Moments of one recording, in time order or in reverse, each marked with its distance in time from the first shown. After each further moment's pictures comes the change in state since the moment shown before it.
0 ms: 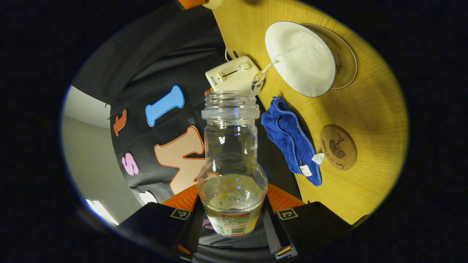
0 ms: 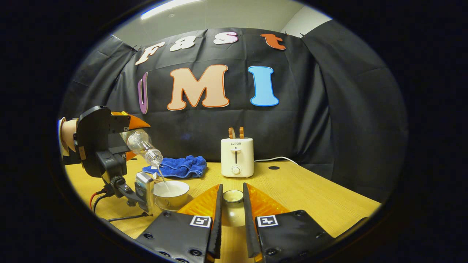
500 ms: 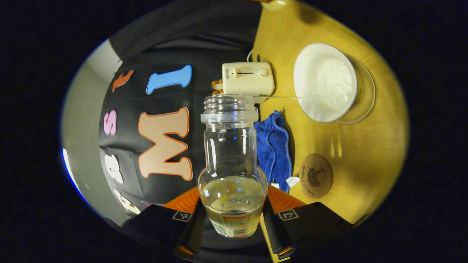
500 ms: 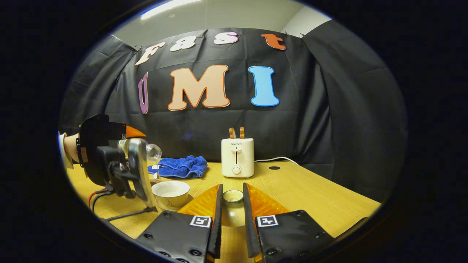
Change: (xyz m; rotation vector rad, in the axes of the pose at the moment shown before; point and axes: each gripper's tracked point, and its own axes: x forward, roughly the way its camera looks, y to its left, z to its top) left arm 0.005 -0.039 0.006 -0.576 -0.020 -0.121; right arm -0.001 0.001 0.001 0.000 -0.002 0.005
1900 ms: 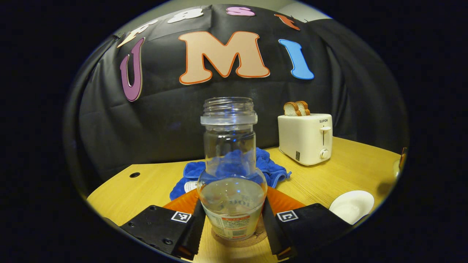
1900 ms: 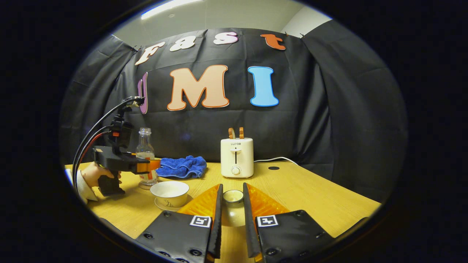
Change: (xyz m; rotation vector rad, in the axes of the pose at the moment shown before) left arm 0.050 -0.042 -0.001 -1.314 -0.010 -0.133; right arm 0.001 -0.001 0.000 -0.001 -0.001 -0.006
